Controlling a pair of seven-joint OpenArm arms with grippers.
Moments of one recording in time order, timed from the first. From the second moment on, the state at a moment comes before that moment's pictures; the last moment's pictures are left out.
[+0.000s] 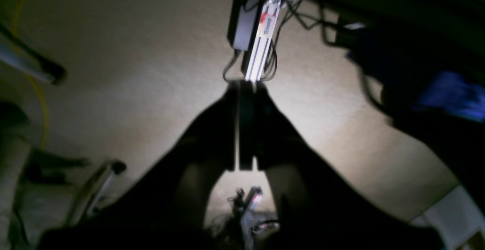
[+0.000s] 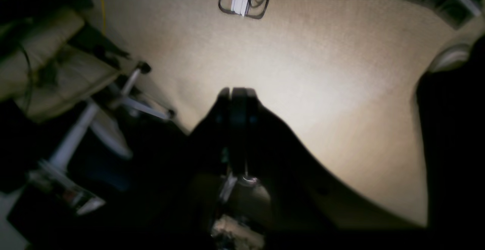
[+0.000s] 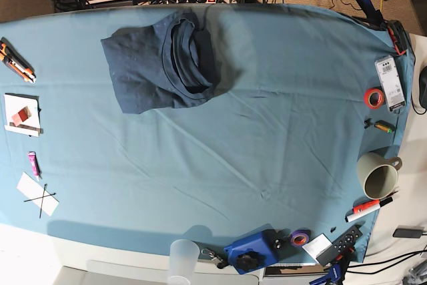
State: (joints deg) left arm 52.8 2.0 -28.7 99.3 -20.7 -25.9 50.1; right arm -50.6 24.7 24.5 96.4 48.7 39.9 -79.0
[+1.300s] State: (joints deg) left arm 20.7 0.0 -28.7 30.3 13.7 -18.8 -5.6; right arm -10.5 24.4 -23.2 36.5 6.9 26.8 -19.9
